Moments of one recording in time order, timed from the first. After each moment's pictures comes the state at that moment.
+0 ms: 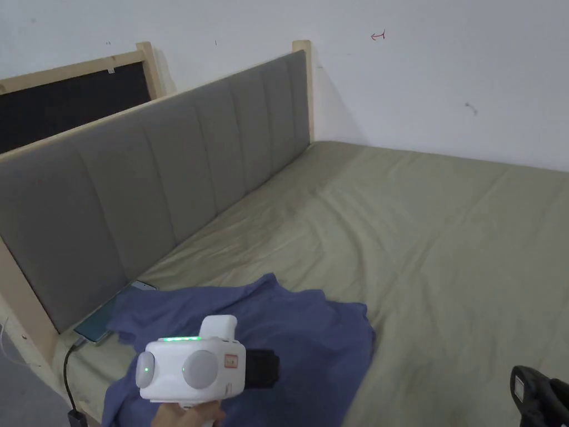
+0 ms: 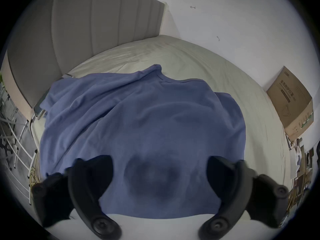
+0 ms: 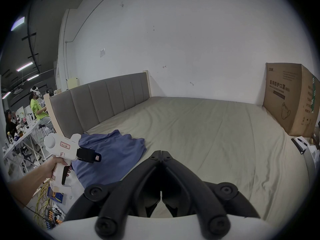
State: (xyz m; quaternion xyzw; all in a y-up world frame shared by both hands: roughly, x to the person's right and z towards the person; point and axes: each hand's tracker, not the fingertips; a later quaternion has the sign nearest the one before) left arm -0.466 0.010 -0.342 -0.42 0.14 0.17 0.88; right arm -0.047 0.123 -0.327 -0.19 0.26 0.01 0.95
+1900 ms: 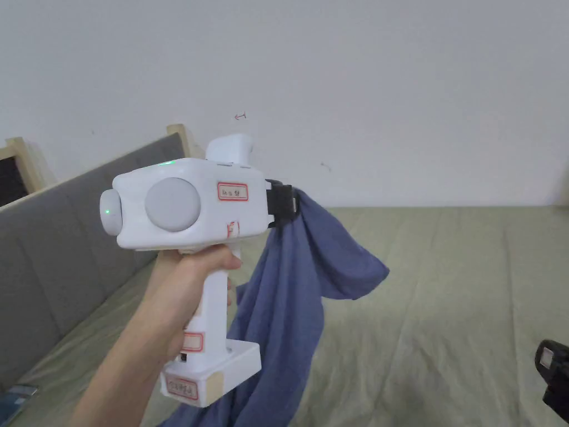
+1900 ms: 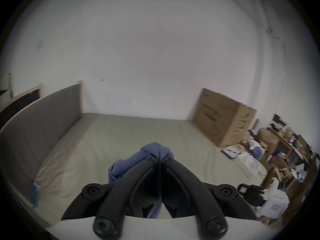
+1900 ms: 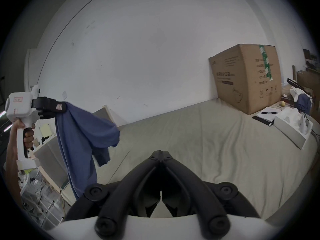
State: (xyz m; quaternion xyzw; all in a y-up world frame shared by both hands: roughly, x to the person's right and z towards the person) left arm -0.218 0.341 -0.383 -0.18 -0.15 0.09 0.97; right arm 0.141 0.176 -0.298 -0.14 0.08 -0.15 0.97
